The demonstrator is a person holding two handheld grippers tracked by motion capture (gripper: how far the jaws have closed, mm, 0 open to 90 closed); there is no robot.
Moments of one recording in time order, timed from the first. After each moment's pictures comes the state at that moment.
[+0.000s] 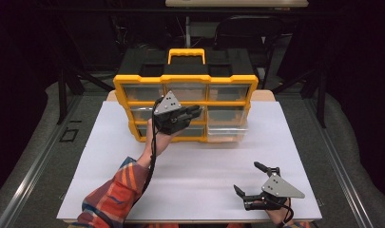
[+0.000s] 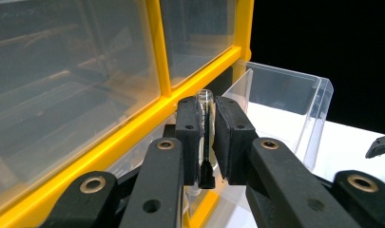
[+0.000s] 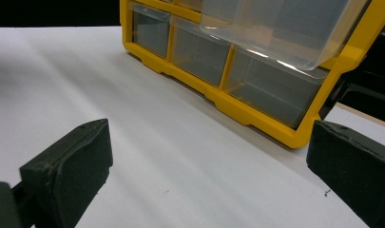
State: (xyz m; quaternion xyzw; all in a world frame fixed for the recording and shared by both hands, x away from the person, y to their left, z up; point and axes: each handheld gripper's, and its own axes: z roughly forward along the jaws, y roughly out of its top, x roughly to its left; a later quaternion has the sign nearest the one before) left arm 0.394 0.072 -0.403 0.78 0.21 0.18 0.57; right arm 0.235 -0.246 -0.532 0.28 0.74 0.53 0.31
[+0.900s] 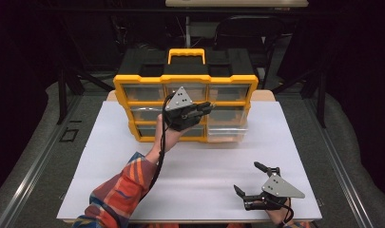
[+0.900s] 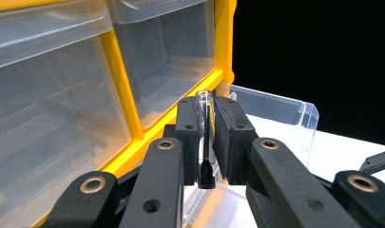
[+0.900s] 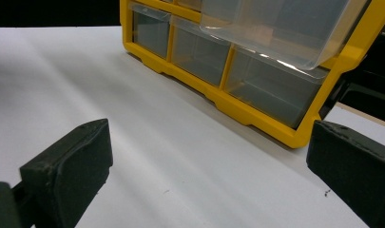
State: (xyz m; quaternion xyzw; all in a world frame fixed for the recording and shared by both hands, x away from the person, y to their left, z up) left arm 0.396 0.045 -0.390 0.78 0.18 0.18 0.57; right arm 0.235 -0.246 -0.532 0.28 0.74 0.53 0.31
